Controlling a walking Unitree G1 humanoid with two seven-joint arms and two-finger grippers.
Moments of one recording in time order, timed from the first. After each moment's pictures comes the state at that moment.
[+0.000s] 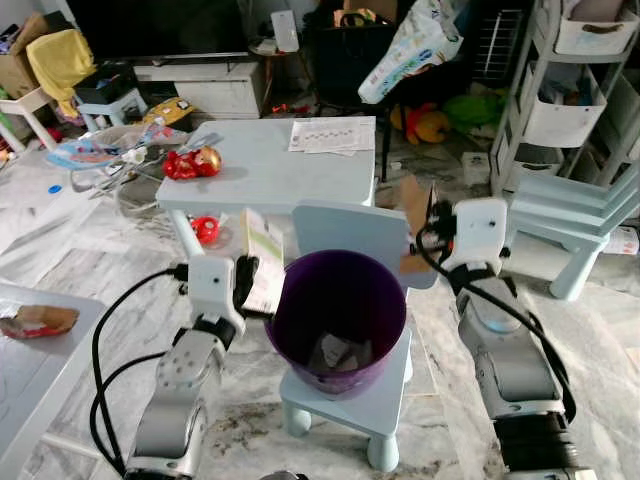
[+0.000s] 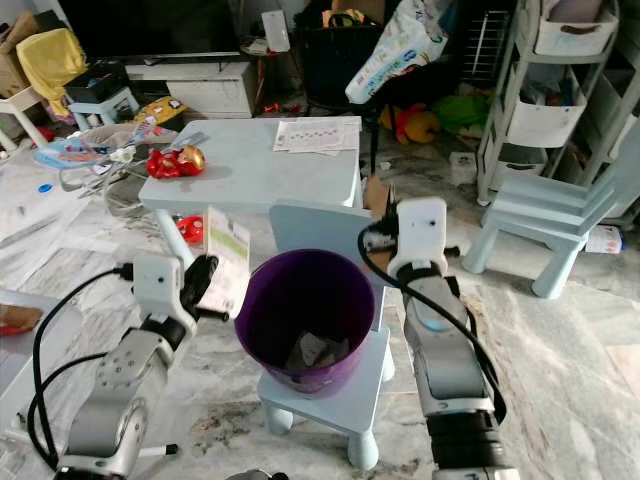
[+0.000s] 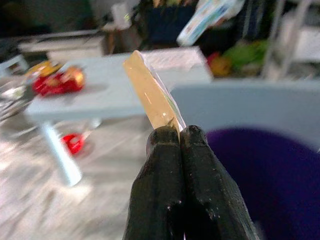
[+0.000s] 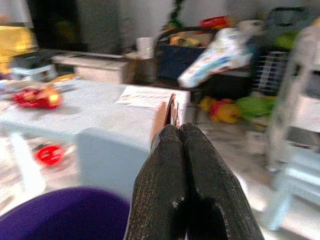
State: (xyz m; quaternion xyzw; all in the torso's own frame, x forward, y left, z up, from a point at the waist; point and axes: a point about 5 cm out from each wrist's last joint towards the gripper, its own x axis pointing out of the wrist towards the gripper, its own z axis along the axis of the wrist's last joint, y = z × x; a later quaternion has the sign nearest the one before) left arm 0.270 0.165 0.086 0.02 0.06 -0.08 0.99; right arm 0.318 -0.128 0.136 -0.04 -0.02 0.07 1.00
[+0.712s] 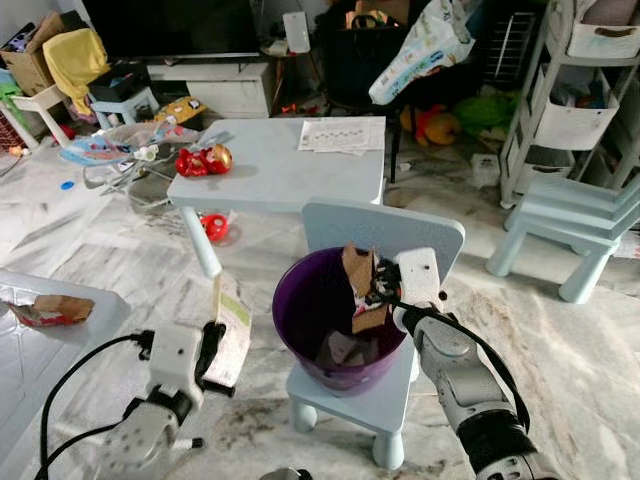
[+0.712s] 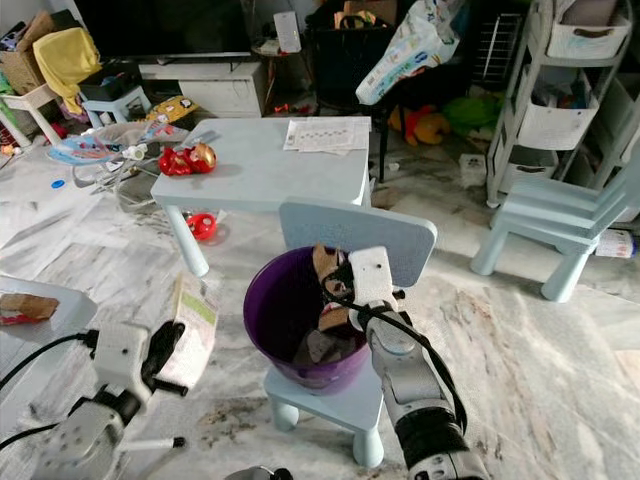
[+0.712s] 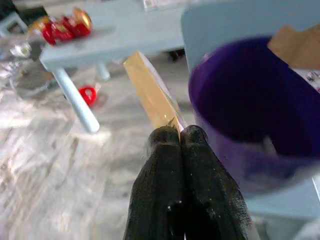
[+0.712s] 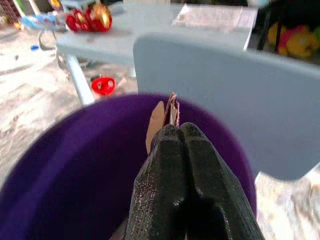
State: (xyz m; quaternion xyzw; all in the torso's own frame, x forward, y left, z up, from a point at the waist) left arm 0.202 0.199 0.057 0.06 0.13 -0.12 0.98; right arm 0.318 -0.111 0.062 -0.02 0.11 0.13 0.99
